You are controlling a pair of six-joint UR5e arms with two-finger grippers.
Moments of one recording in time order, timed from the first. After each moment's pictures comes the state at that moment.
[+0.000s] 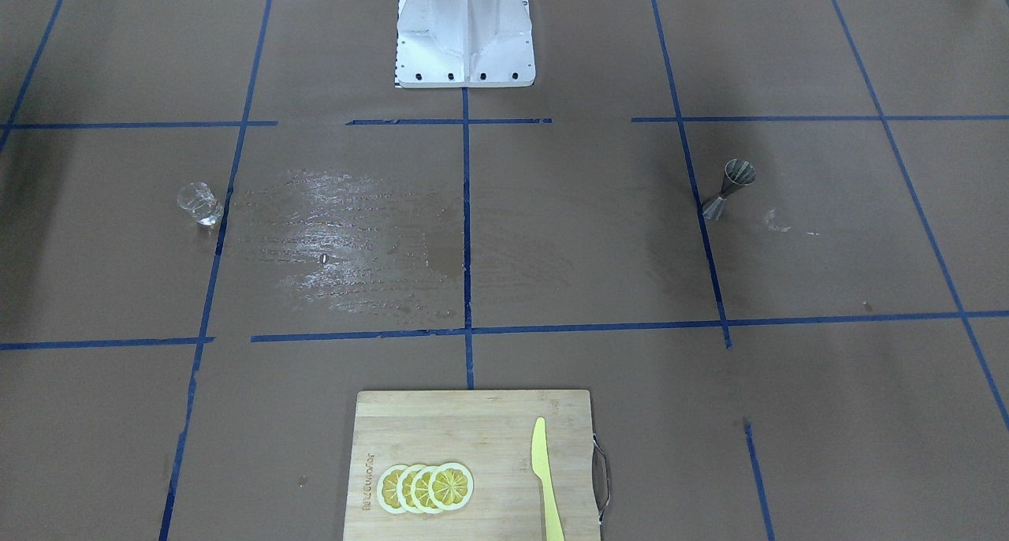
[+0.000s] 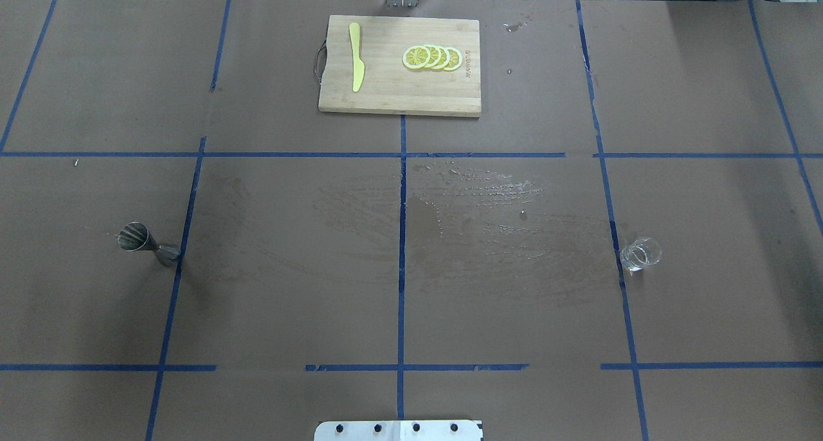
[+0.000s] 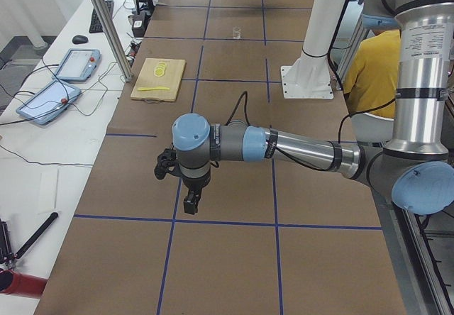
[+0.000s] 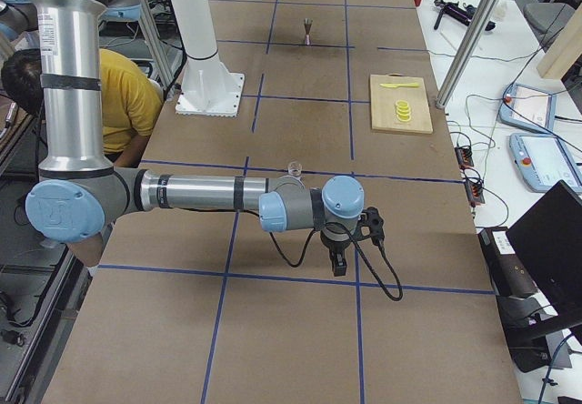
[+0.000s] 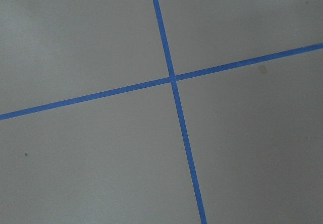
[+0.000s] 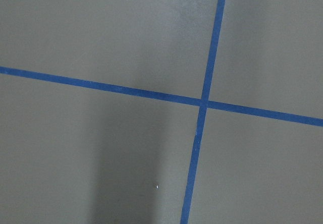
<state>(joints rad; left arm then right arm) -1.59 -1.54 -1.73 -1.49 -2.42 0.24 1.52 -1.59 1.59 -1.43 2.40 -0.02</state>
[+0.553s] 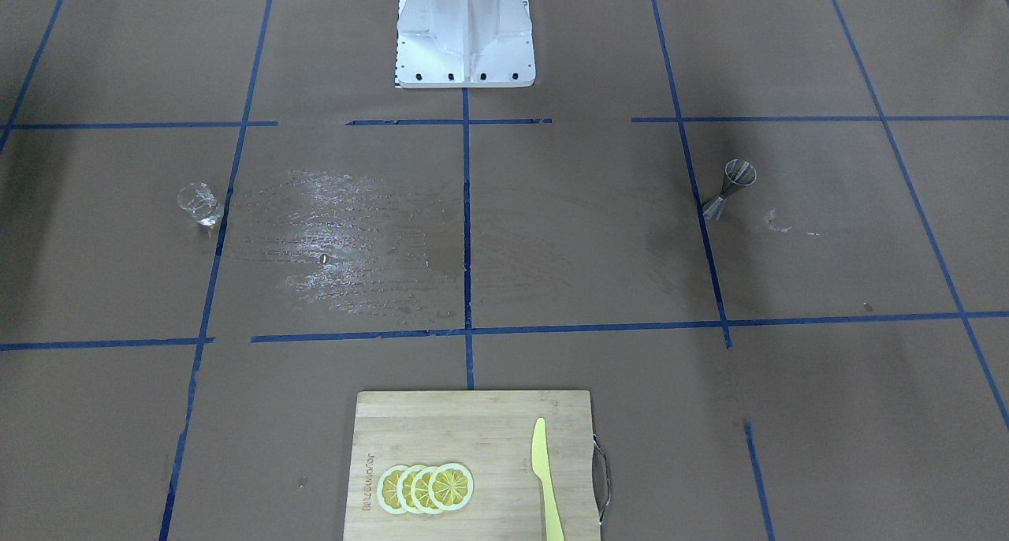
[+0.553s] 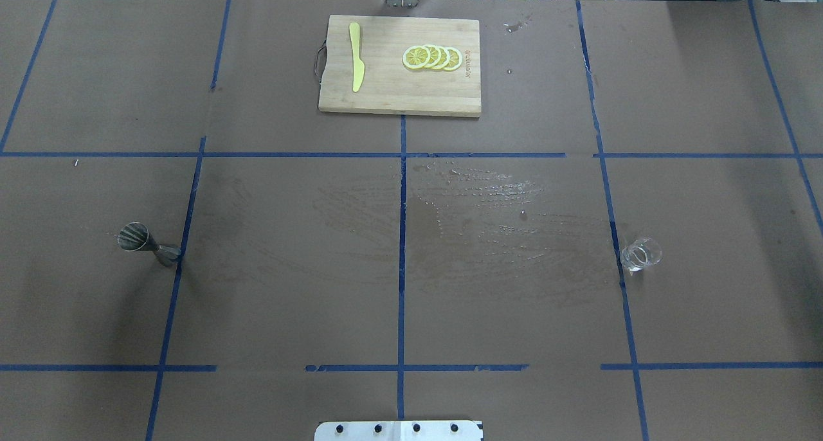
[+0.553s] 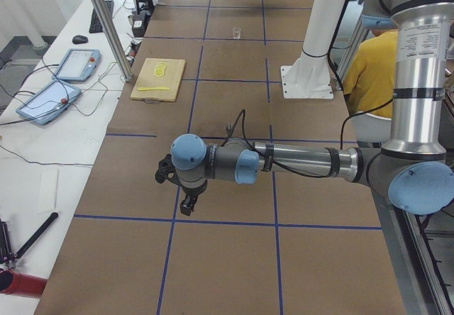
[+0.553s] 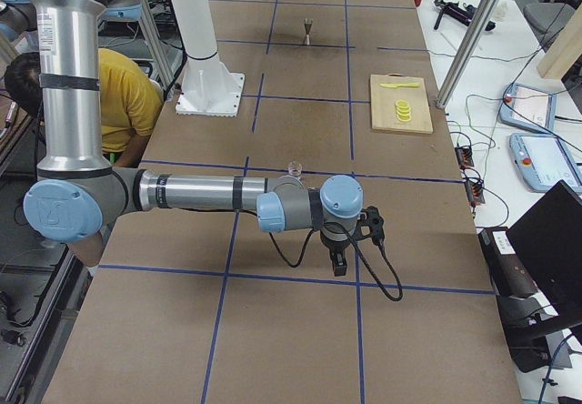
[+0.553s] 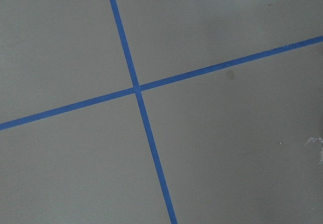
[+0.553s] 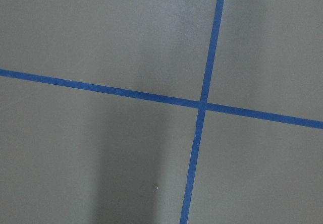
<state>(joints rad) -1.55 -1.53 -1.67 -1.63 -2.43 0.25 1.52 -1.59 1.60 -1.42 2.40 -0.02</state>
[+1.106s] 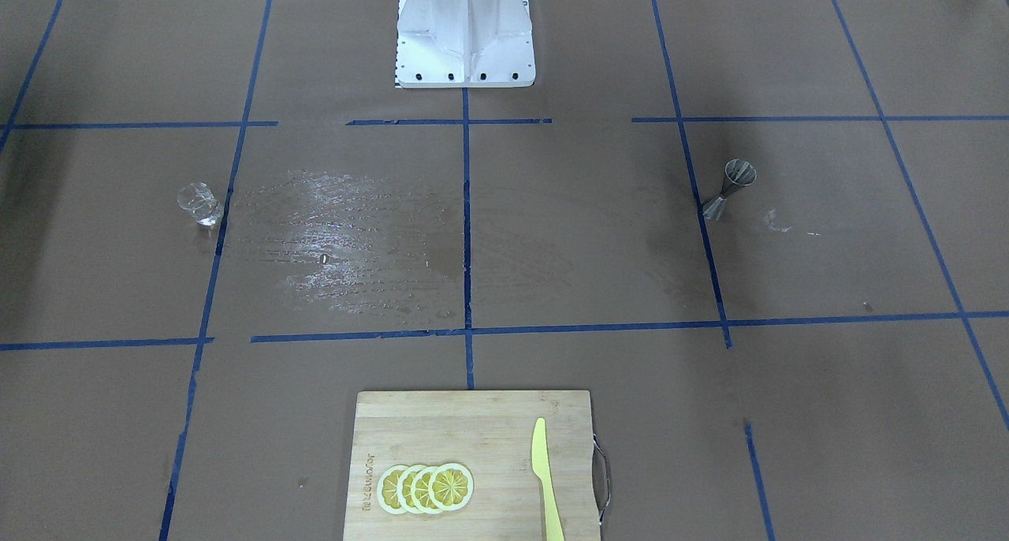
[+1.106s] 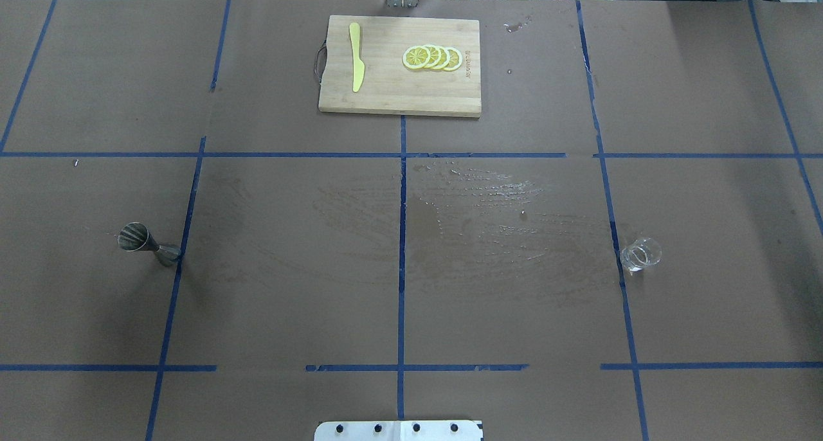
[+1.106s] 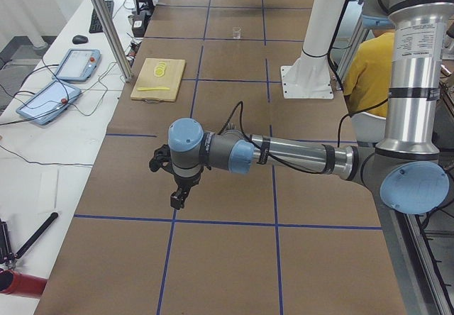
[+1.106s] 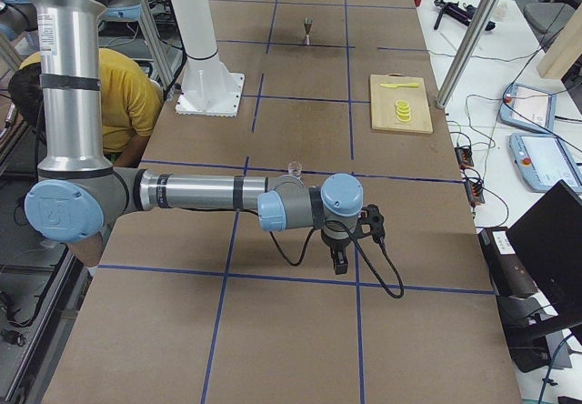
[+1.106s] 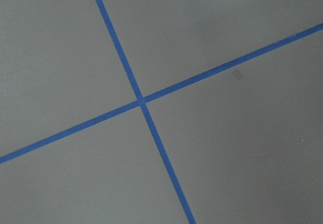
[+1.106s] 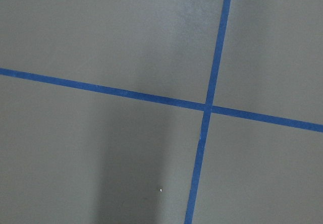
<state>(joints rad) -1.53 -1.56 -1.71 -1.65 -2.32 0.23 1.52 -1.59 1.60 -1.42 2.41 -0.02</state>
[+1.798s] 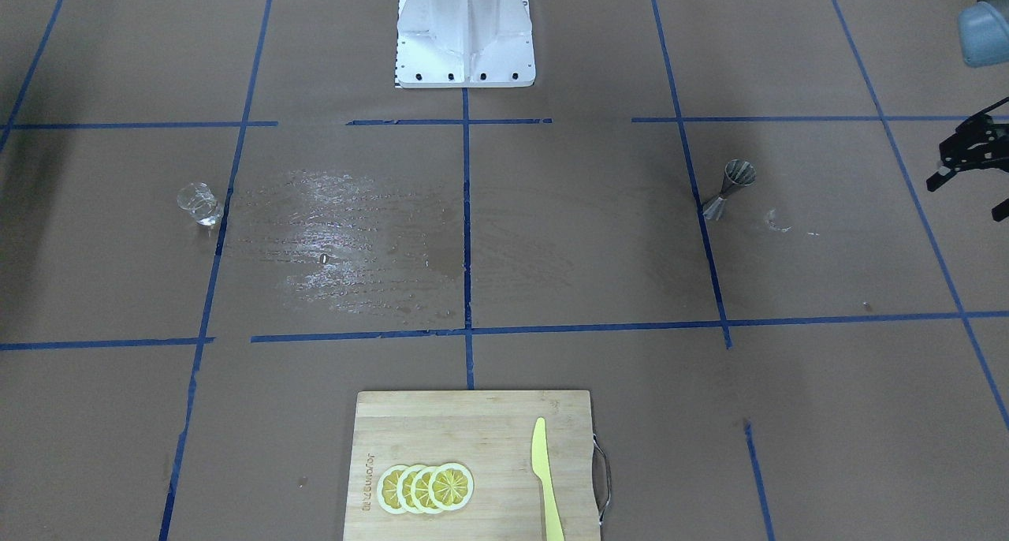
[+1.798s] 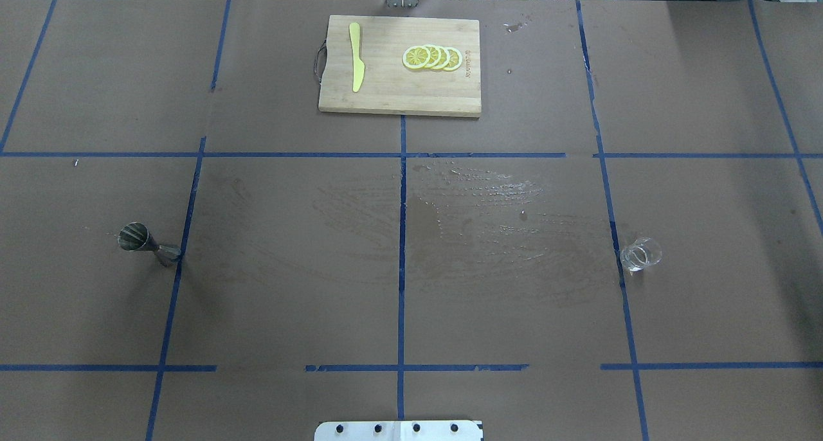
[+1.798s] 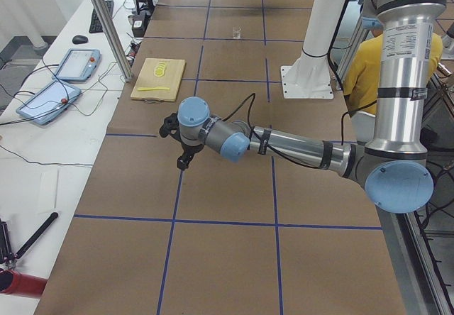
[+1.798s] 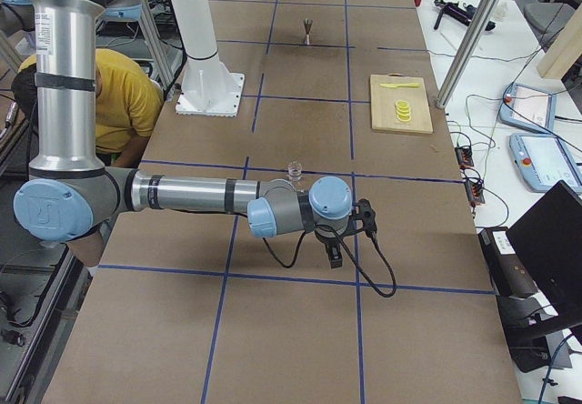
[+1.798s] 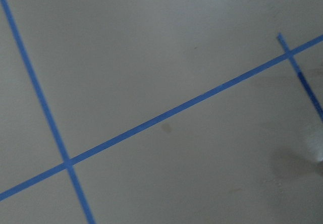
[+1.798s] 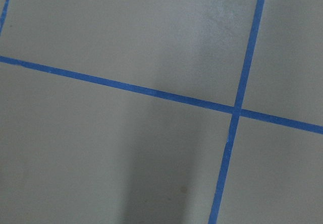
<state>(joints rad) -1.31 -1.56 -1.79 -2.06 -2.45 -0.22 1.51 -1.64 1.61 -1.29 2.48 -0.01</state>
